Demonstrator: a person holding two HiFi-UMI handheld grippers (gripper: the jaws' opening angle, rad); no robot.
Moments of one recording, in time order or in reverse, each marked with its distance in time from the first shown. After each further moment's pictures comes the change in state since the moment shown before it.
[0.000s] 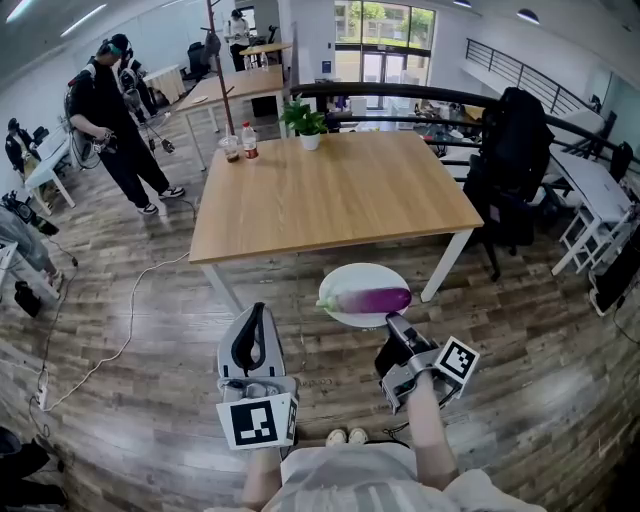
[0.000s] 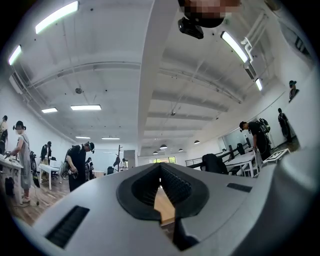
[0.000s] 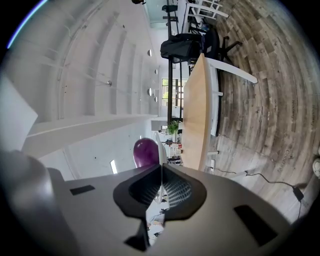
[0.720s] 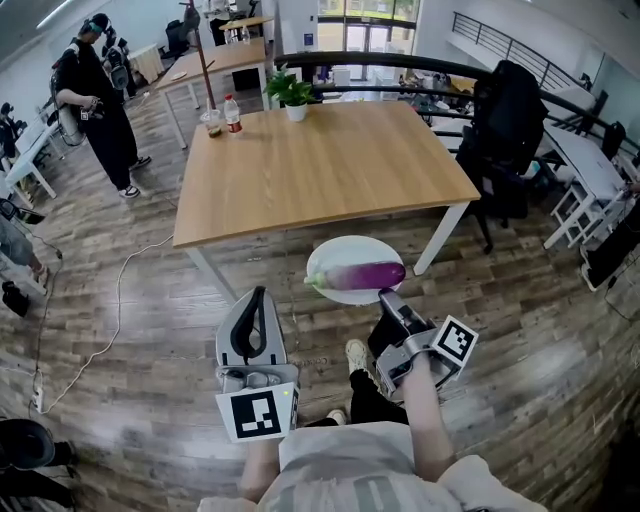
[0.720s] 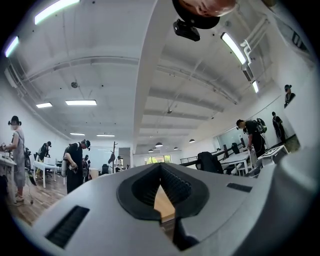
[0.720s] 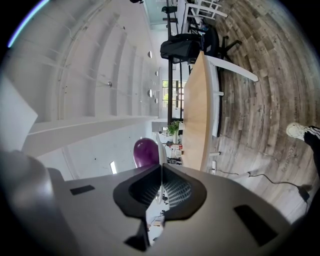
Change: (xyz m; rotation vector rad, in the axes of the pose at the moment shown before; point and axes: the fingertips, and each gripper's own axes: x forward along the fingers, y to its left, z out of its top) left arm 0.017 0.005 -0.030 -0.010 0.016 -0.062; right arm 0.026 -0.005 -0.012 -0.002 -0.021 0.005
